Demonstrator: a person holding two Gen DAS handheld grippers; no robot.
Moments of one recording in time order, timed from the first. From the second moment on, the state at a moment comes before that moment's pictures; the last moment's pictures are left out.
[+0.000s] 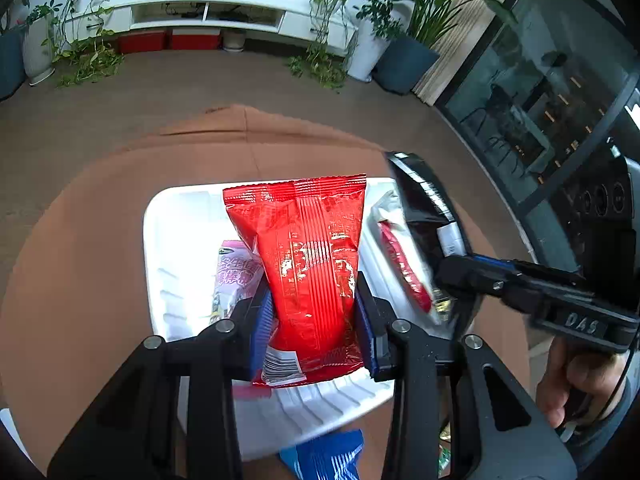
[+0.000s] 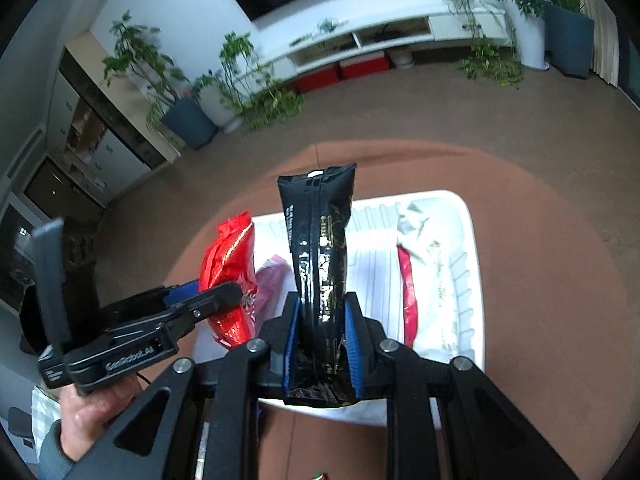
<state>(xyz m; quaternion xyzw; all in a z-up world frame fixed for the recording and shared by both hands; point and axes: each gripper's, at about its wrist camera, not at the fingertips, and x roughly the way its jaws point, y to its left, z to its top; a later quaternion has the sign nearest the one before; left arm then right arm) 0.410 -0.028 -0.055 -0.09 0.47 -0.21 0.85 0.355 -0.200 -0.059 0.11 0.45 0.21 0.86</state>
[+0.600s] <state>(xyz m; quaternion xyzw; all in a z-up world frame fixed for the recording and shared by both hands) 0.431 -0.062 -0.099 -0.04 0.49 -0.19 0.85 0.376 -0.190 -0.104 0.06 0.50 0.18 0.85</state>
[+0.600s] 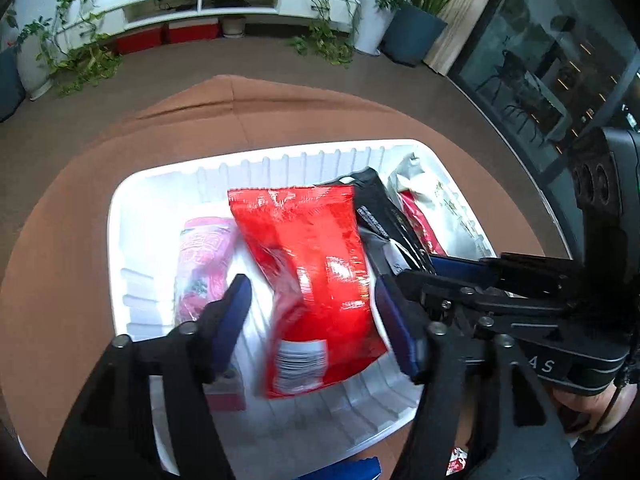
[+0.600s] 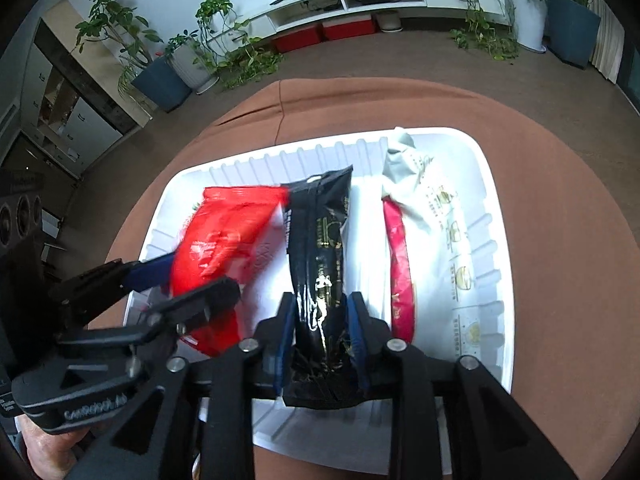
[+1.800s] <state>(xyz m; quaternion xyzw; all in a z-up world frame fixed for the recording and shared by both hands) 0.080 0.017 -0.066 -0.16 0.42 -0.15 0.88 0.072 -0.276 -0.082 0.19 0.38 0.22 0.88</state>
